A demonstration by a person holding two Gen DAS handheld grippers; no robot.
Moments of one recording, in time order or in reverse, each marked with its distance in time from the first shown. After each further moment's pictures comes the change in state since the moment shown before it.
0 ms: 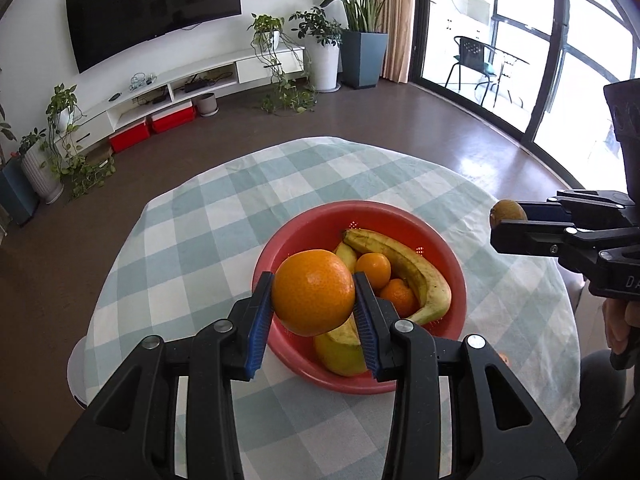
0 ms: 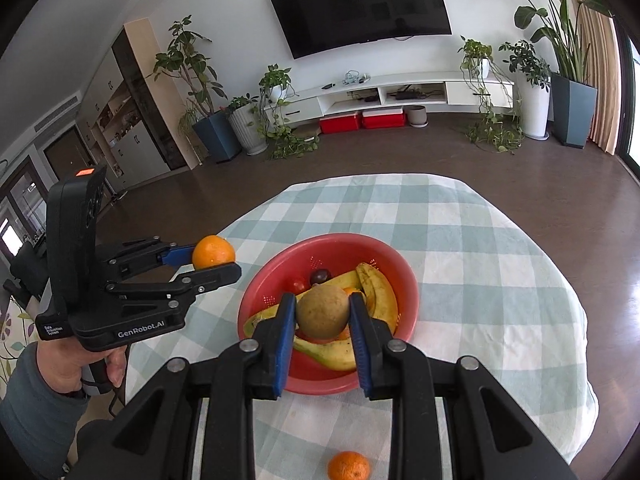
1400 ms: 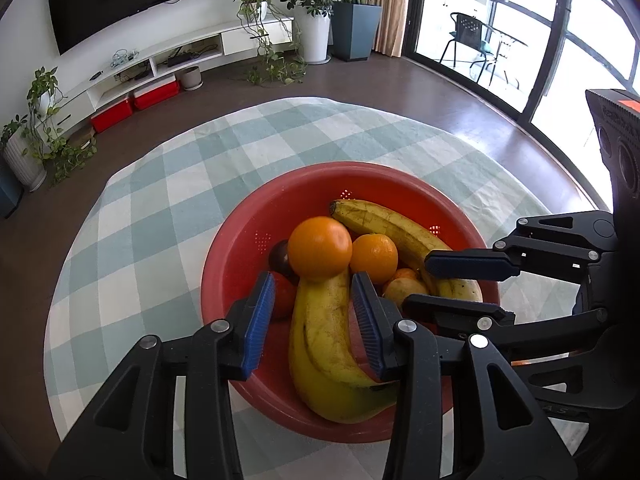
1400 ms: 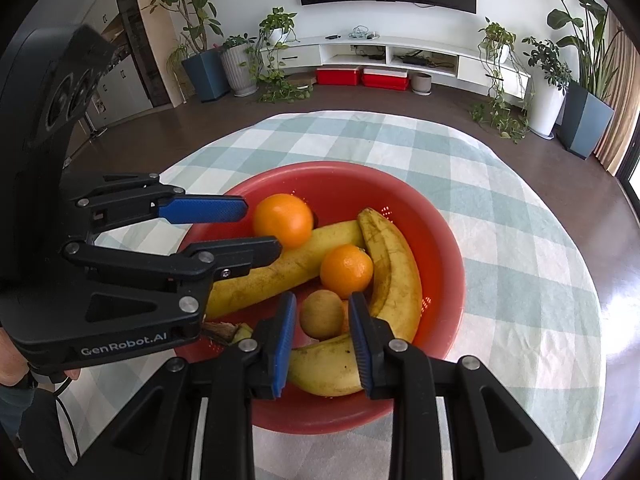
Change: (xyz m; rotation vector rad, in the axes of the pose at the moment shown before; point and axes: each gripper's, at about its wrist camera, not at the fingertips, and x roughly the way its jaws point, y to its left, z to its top) left arm 0.076 -0.007 -0.014 -0.002 0.089 -0.044; right arm 0.079 0.011 -0.029 -0.123 0.155 -0.106
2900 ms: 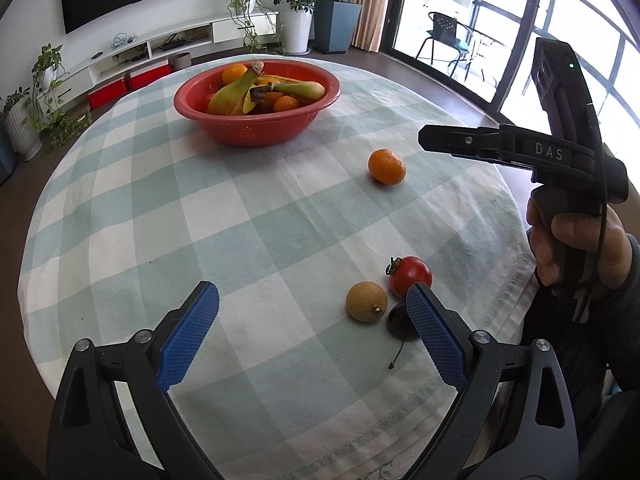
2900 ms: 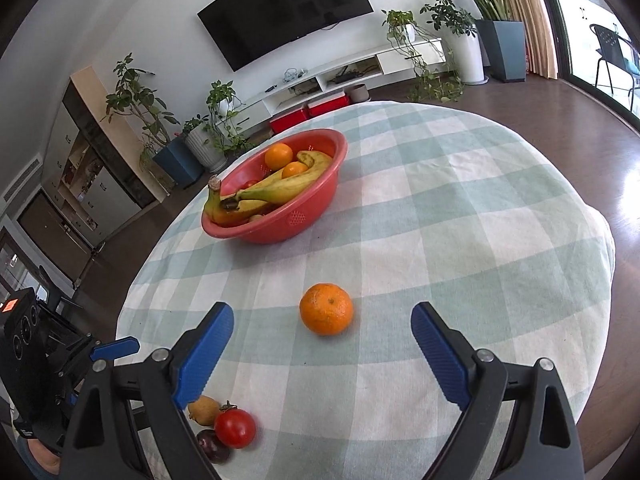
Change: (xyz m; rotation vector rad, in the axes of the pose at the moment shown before) left arm -0.126 -0.102 -0.214 -0.027 0.007 -0.070; right arm -0.096 -0.021 -0.156 0.380 -0.193 0.050
